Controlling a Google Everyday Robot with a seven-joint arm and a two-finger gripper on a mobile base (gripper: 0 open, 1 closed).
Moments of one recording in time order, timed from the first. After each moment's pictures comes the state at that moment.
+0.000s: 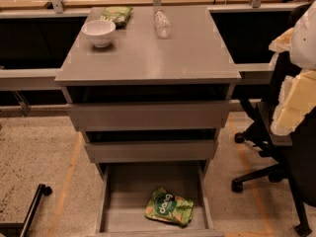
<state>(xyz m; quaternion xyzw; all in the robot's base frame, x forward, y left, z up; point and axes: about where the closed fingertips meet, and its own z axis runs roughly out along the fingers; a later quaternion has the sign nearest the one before) 0.438 -0.216 0.979 -0.60 0.78 -0.04 0.16</state>
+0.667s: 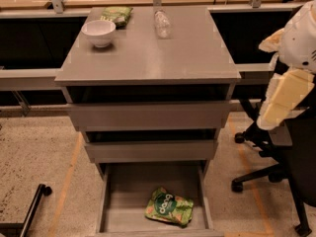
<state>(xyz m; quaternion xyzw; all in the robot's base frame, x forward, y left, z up) 0.456 -0.204 0.971 -0.60 0.78 -0.01 0.19</state>
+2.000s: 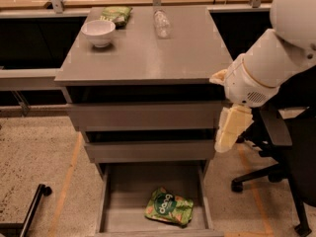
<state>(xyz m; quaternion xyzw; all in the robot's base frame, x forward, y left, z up) 0.477 -0.134 0.876 -0.67 0.72 0.05 0.19</state>
